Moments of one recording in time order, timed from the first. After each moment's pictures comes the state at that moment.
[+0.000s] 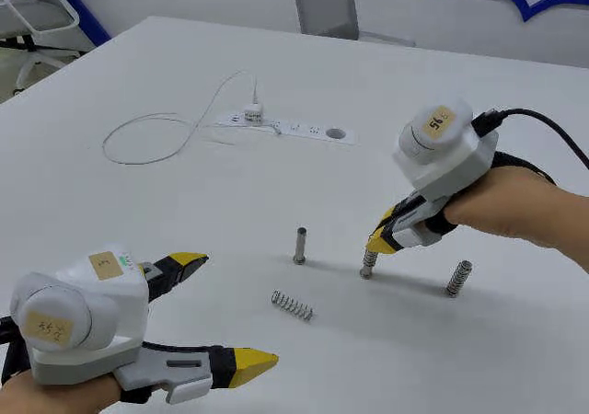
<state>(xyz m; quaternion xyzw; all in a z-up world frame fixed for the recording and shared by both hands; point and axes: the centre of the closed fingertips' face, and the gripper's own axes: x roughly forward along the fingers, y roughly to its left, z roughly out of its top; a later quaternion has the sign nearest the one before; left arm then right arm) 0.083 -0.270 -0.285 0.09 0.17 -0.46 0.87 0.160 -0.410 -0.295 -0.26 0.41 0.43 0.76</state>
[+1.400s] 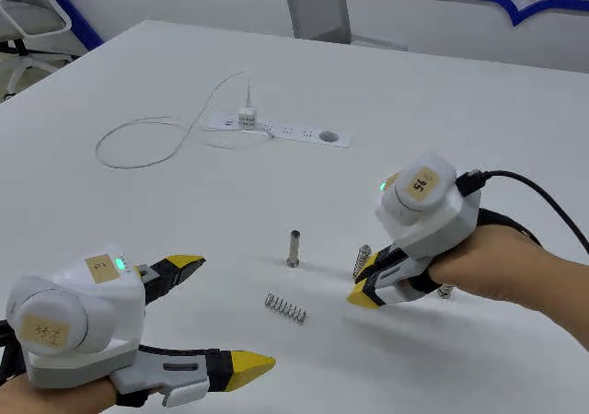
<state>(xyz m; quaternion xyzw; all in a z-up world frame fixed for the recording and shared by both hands) 0.081 -0.273 -0.281 0.09 0.16 -0.46 0.87 0.112 -0.381 -0.323 -0.24 0.41 0.46 0.75</state>
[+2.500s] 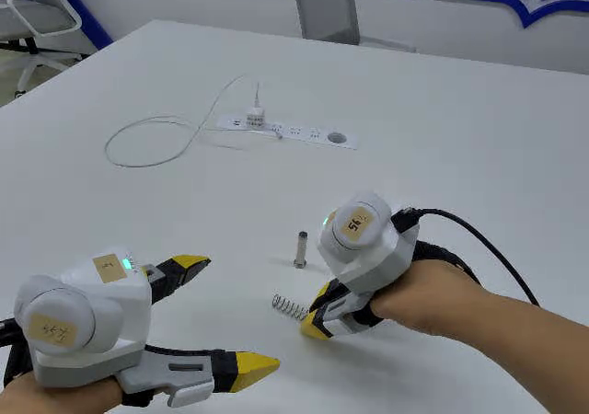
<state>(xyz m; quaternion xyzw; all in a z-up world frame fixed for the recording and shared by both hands) 0.082 -0.271 -0.283 0.09 0.16 -0.46 0.87 0.101 -0.330 -0.354 -0.24 0.41 0.48 0.74</state>
